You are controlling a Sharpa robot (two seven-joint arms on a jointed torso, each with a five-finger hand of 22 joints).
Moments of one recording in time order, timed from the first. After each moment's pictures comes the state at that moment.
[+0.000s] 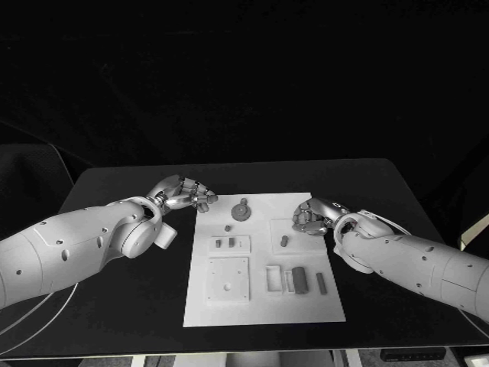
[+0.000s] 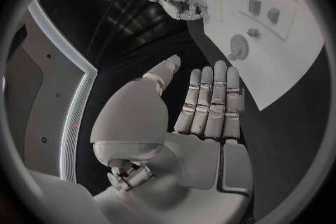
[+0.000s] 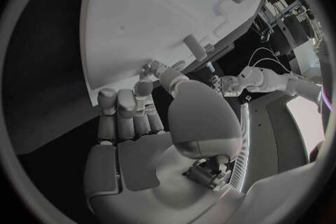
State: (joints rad) left arm 1.17 -0.73 -0.13 1.20 -0.42 -0.19 0.28; left_hand 1.18 -0.12 0.35 -0.10 0.19 0.92 0.16 0.35 0.46 0.93 0.16 0.49 0.30 0.98 0.14 0.40 0.69 0.06 0.61 0.06 1.08 0.31; right arm 1.00 -0.59 -0.04 1.01 -1.35 -0.39 0.02; right_hand 1.21 -0.08 0.43 -0.11 0.19 0.89 0.14 0.35 0.52 1.07 0.03 1.28 0.67 1.10 -0.06 1.56 0.87 0.22 0.82 0.00 1.66 0.71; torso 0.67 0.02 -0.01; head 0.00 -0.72
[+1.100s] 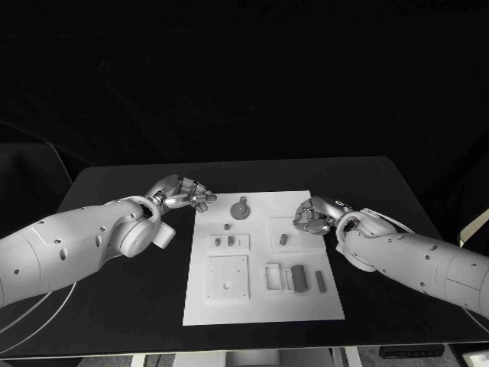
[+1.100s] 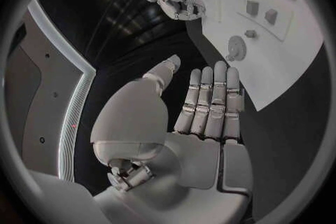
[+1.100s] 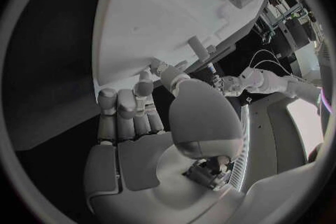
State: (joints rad) left arm 1.17 -0.73 -0.13 1.20 -0.42 -0.18 0.26; left_hand 1.17 -0.11 0.34 -0.10 0.19 0.92 0.16 0.35 0.46 0.93 0.16 0.48 0.30 0.98 0.14 0.39 0.69 0.06 0.60 0.06 1.08 0.31; right arm 1.00 -0.61 -0.04 1.02 -1.36 -0.39 0.01; right_hand 1.21 -0.11 0.43 -0.12 0.19 0.89 0.15 0.34 0.51 1.08 0.02 1.28 0.66 1.11 -0.07 1.56 0.87 0.22 0.82 0.00 1.66 0.71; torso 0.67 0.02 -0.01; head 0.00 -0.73
